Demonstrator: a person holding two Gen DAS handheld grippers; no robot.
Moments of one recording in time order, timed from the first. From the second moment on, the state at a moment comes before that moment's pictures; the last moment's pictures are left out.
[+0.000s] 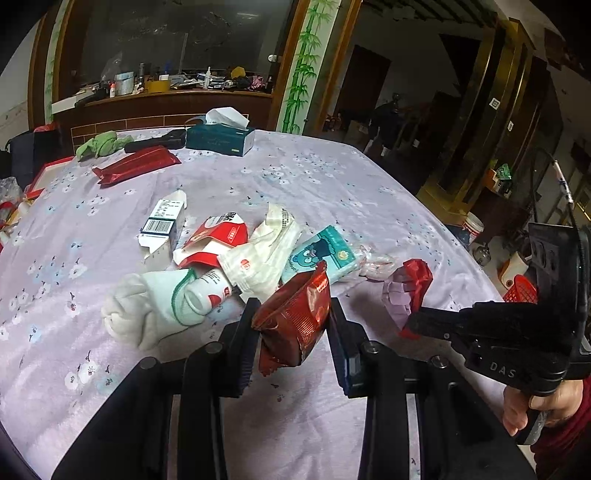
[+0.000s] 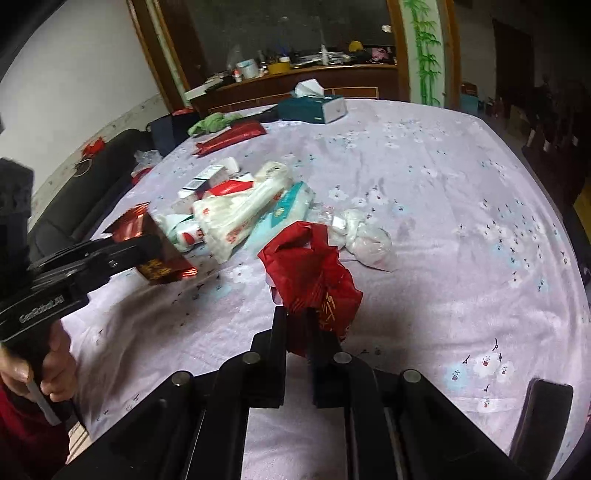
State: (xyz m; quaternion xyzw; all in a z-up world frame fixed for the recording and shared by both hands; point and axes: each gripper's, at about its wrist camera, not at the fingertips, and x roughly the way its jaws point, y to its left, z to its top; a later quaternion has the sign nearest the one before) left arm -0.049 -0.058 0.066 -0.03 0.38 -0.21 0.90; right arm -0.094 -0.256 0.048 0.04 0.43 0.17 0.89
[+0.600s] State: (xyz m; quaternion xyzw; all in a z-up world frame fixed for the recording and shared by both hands) left arm -0.075 -0.139 0.086 0.00 0.37 -0.29 0.88; right arm -0.172 -0.334 0.097 0.14 0.37 0.14 0.91
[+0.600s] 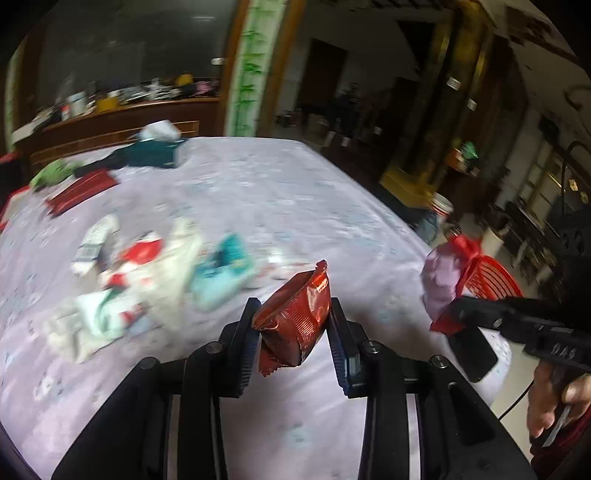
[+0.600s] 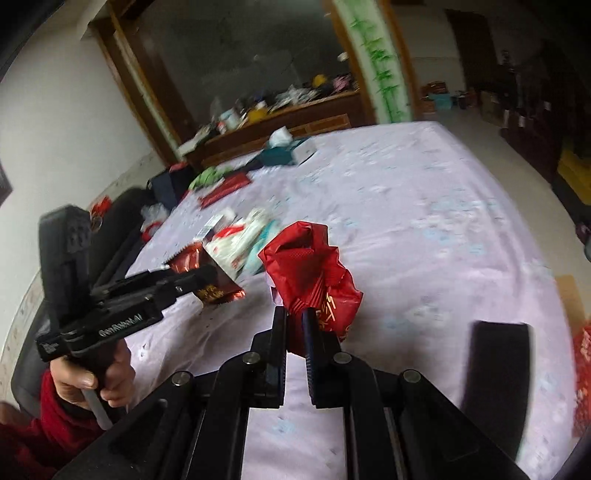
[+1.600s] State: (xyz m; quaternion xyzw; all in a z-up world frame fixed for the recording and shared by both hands) left arm -0.159 -0.535 0.090 0.10 0.39 -0.52 0.75; right arm -0.314 -0.662 0.071 0.32 0.30 -0.13 0.89
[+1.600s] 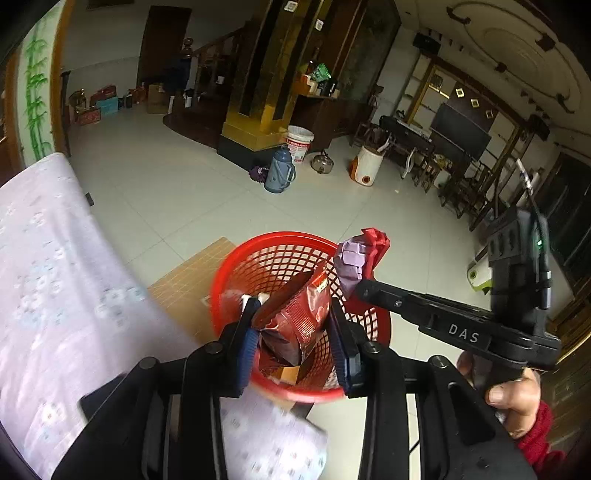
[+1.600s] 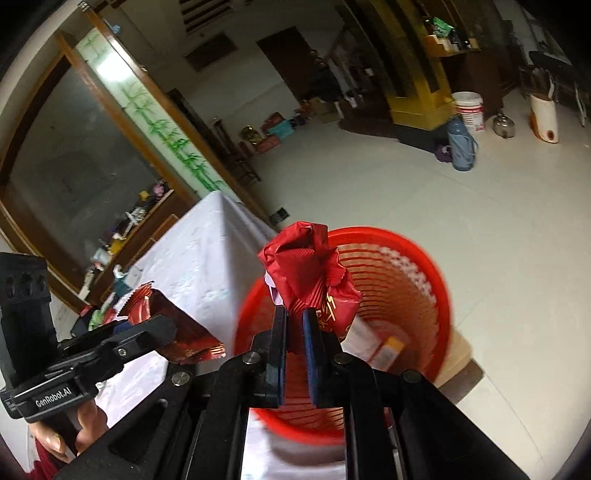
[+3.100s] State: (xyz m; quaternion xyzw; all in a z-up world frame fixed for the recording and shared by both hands) left arm -0.025 0.046 0.069 -0.08 0.41 -0.05 0.90; right arm -0.133 -0.319 0.110 0.17 0.40 0.17 0.88
